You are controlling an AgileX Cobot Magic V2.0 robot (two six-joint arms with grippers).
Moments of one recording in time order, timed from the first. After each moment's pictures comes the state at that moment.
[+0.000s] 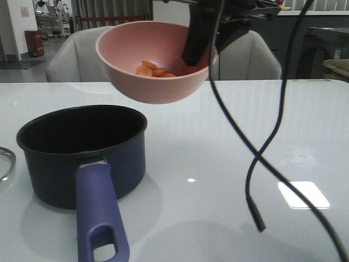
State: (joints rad) left arm -0.12 0.11 -0.35 -0.09 0.42 0.09; right arm 0.52 1.70 -1.46 0.18 0.81 0.00
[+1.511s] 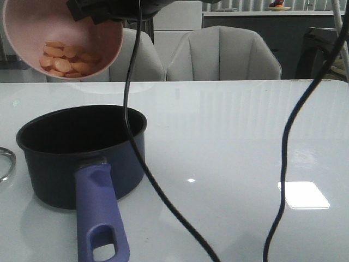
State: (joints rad) left arm -0.12 0.11 -0.35 -0.09 0.42 0.09; right arm 0.69 1.79 -1.30 -0.23 -0.24 0.04
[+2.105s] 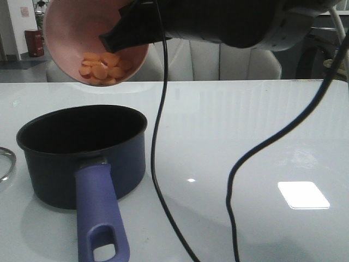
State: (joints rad) left arm -0.12 0.11 -0.35 -0.09 0.42 0.09; right arm 0.69 1.85 -1.06 0.18 -0.81 -0.56
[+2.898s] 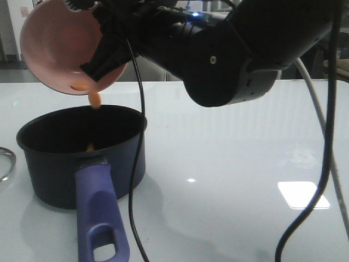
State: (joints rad) left arm -0.12 0.11 -0.35 -0.09 0.42 0.09; right arm 0.76 1.96 -1.06 0.15 -1.11 -0.78
